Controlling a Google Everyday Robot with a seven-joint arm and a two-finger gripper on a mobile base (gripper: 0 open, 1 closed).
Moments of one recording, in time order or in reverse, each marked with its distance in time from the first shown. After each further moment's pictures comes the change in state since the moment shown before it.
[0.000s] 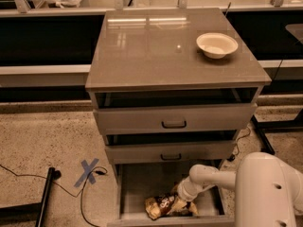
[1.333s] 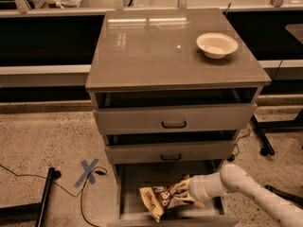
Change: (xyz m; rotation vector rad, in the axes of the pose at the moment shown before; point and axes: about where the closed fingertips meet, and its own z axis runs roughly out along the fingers) arm -0.082 0.042 -0.148 0.153 -0.437 -0.228
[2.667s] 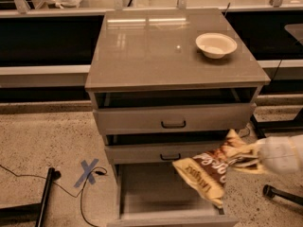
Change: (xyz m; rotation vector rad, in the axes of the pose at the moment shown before) arm -0.195 -0.015 -0.306 0.109 -0.064 -0.417
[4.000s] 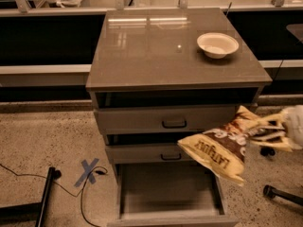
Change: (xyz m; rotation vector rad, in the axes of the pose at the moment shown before) arm -0.072 -0.065 -0.082 0.070 -0.108 -0.038
